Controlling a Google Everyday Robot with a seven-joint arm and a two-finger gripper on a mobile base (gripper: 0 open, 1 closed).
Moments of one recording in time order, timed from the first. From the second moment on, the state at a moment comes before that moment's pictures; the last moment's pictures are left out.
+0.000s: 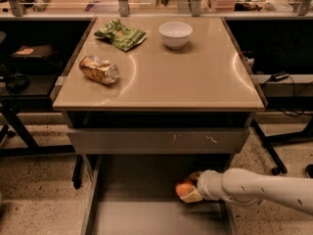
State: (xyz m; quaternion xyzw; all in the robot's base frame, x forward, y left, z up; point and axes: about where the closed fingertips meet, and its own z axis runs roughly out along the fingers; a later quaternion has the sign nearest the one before) arm 0.507 -0.142 0.434 -0.49 0.80 0.08 0.33
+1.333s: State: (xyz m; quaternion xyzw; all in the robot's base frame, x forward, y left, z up) arm 0.511 -0.141 0.388 -0.50 0.78 0.09 0.37
